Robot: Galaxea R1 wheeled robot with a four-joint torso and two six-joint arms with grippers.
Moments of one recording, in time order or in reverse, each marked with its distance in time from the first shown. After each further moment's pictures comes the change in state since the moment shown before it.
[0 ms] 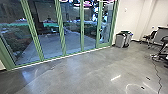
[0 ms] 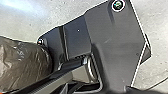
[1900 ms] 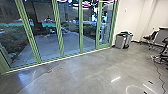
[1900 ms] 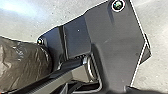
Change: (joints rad) left arm 0.003 0.000 -0.001 0.000 0.003 0.000; right arm -0.002 0.000 0.000 -0.003 0.000 -0.001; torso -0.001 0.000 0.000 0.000
